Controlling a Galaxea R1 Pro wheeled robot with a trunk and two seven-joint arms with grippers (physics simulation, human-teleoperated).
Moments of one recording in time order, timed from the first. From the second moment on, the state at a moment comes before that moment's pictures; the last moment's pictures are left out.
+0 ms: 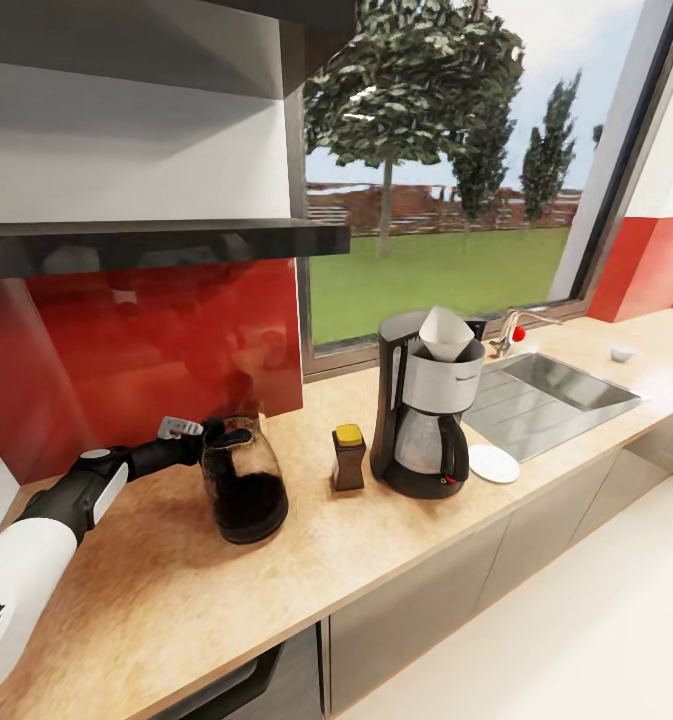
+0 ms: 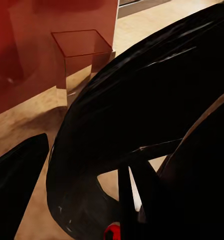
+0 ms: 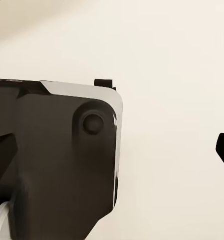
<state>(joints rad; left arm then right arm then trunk) -0.97 0.30 -0.05 -0.49 0.09 0.15 -0.69 -0.20 -0.05 -0.54 -0.03 0.59 -0.07 0.04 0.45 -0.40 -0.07</state>
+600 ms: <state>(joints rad) -0.97 0.30 -0.05 -0.57 0.09 0.17 -0.68 -0.20 -0.05 -0.54 -0.03 0.59 -0.07 0.04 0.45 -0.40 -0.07</state>
